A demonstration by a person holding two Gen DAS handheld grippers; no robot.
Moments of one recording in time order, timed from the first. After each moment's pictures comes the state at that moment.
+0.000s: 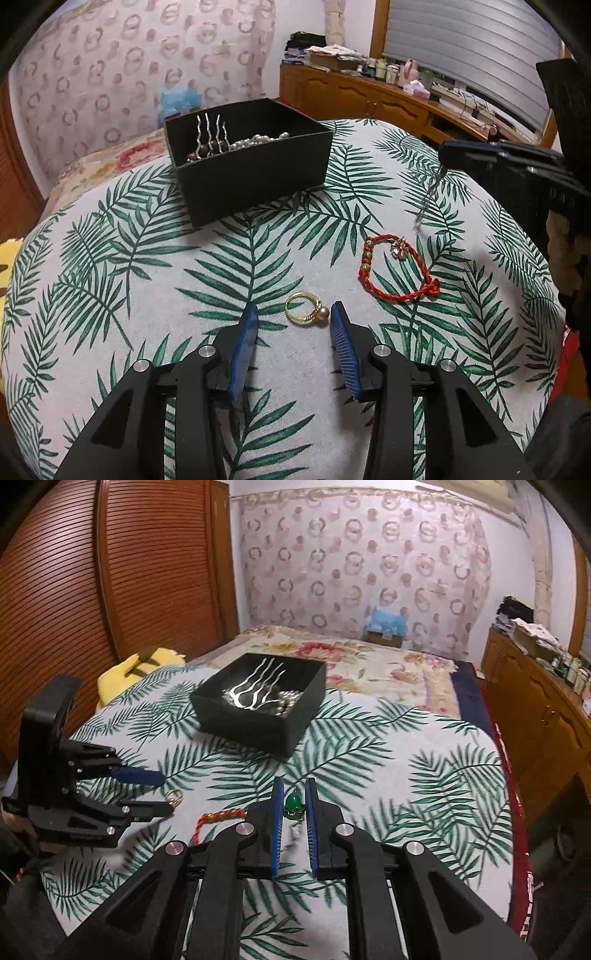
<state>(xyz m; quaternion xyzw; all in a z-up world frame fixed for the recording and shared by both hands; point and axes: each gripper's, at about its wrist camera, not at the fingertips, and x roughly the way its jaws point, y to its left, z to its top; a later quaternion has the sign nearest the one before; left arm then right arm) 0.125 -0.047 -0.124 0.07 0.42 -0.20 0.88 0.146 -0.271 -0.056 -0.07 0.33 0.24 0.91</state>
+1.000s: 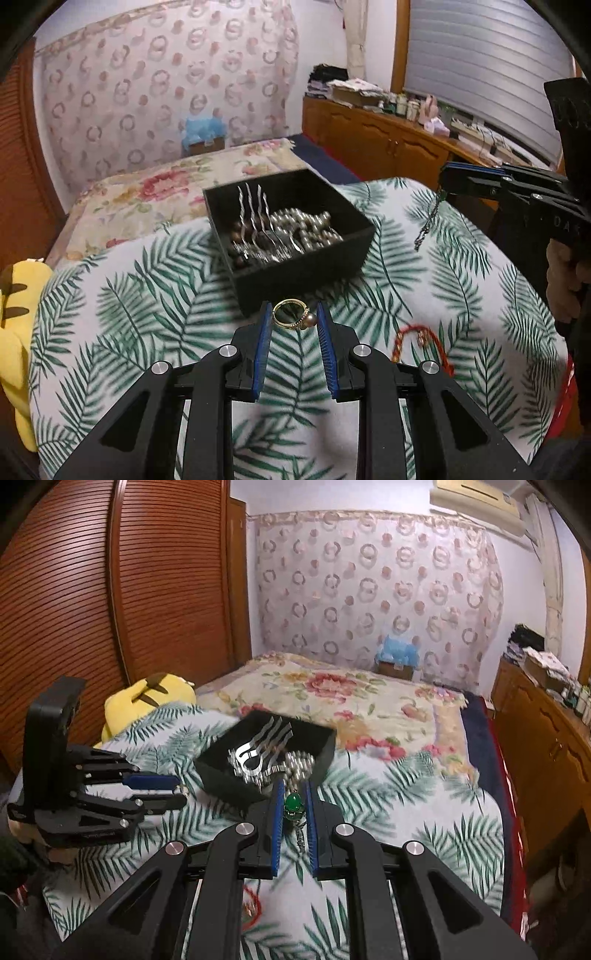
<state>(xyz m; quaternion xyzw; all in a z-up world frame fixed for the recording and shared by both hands) 0.163 -0.030 -0.076 0.05 0.36 -0.16 0.92 0.185 -0.243 -0.014 -0.08 0.28 0.28 0.91</state>
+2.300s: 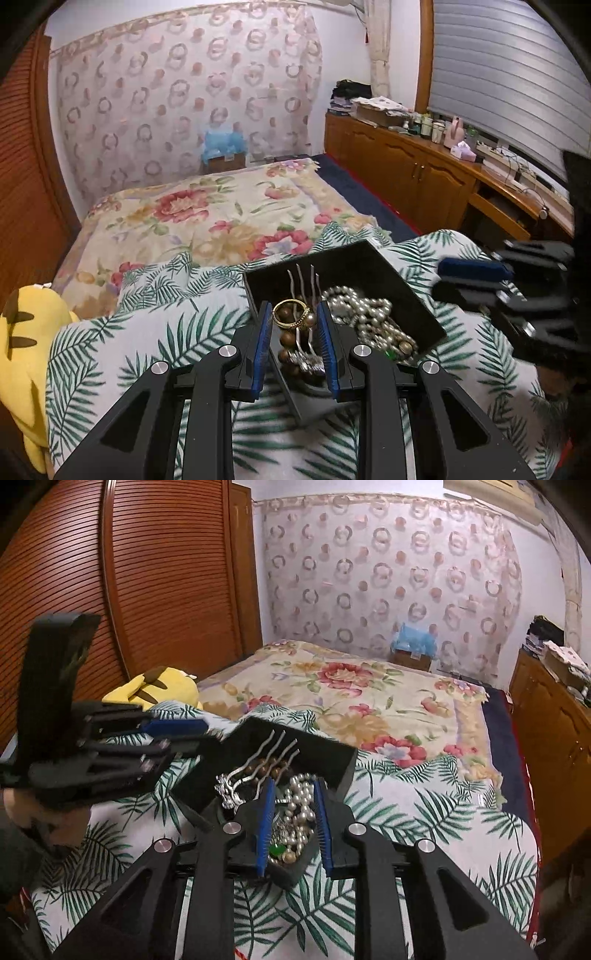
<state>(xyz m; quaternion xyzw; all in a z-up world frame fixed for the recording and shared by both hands) 0.251 -0.018 -0.053 0.04 0.34 -0.13 0.93 0.247 -0.208 -0.037 -0.08 0.32 0.30 0.90</state>
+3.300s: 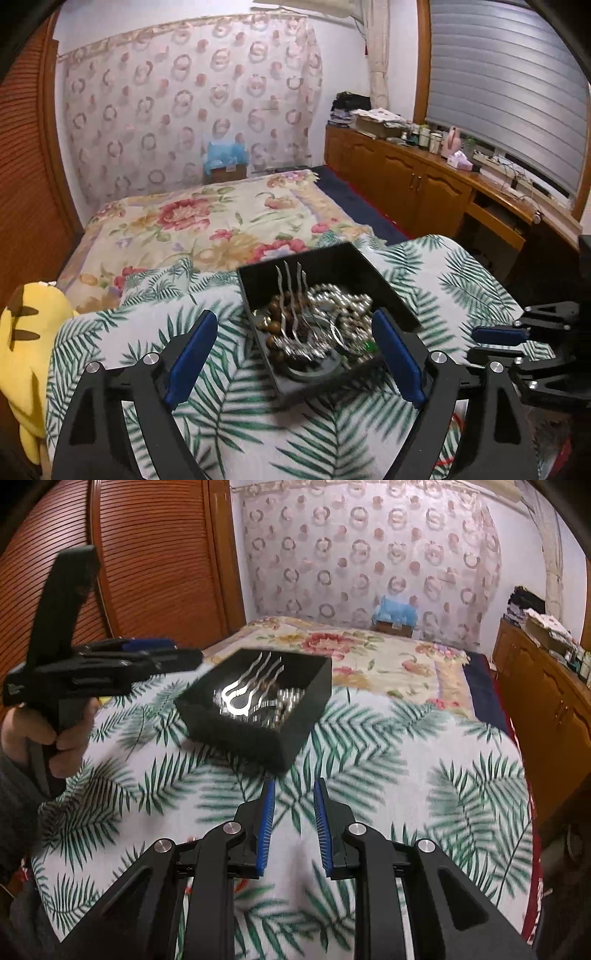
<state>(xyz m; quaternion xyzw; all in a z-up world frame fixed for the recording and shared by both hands) 0.214 -0.023 -0.046 0.03 0.32 -0.13 0.94 0.183 -0.257 -0.073 -0.07 0.36 0.26 0.89</state>
